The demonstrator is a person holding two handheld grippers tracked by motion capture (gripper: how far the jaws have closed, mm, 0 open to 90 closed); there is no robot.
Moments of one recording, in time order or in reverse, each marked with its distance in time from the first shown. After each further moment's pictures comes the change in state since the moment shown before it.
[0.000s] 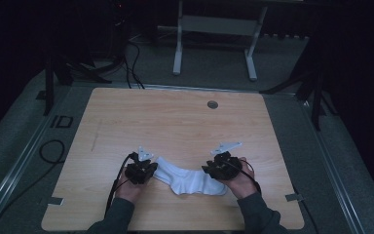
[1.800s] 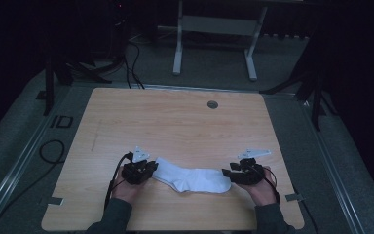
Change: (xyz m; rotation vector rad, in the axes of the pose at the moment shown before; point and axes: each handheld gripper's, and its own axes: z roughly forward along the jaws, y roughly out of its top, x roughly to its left) left arm 0.006 -0.002 -0.014 -0.083 -0.049 0.000; right arm -0.041 -0.051 -0.023 -0.082 -0.051 0.161
